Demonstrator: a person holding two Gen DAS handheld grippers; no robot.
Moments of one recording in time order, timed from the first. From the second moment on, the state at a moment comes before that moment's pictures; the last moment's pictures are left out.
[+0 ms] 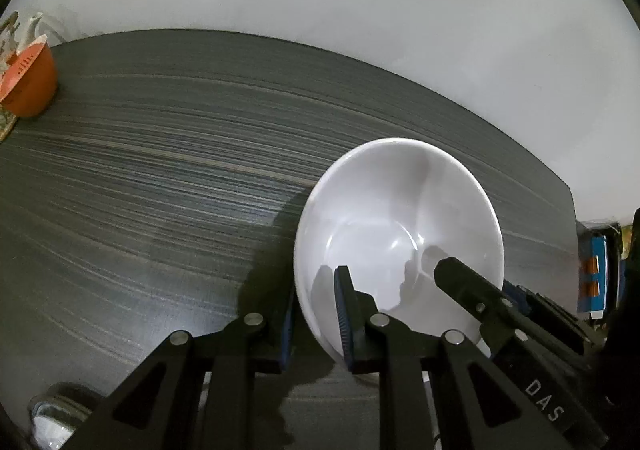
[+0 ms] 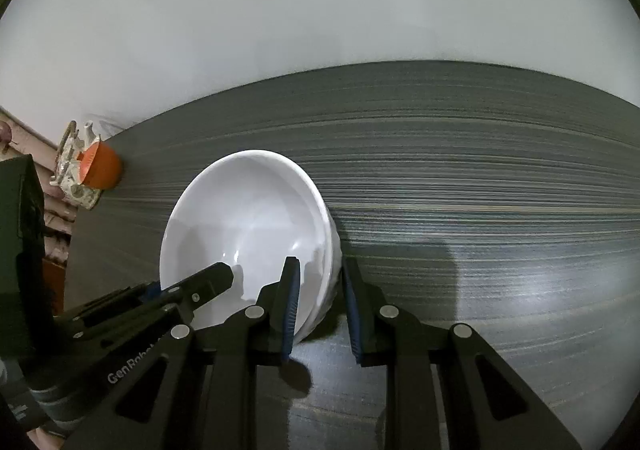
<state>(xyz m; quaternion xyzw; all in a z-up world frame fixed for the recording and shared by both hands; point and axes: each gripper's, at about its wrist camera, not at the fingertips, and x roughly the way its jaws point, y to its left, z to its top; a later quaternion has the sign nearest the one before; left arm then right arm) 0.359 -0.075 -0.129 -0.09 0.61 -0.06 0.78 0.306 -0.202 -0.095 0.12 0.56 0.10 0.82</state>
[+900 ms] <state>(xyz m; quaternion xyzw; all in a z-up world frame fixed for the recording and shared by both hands) 0.253 -0.111 -0.058 -0.07 0.57 -0.09 0.81 0.168 -0.218 0.006 0.11 0.51 0.08 0.85</state>
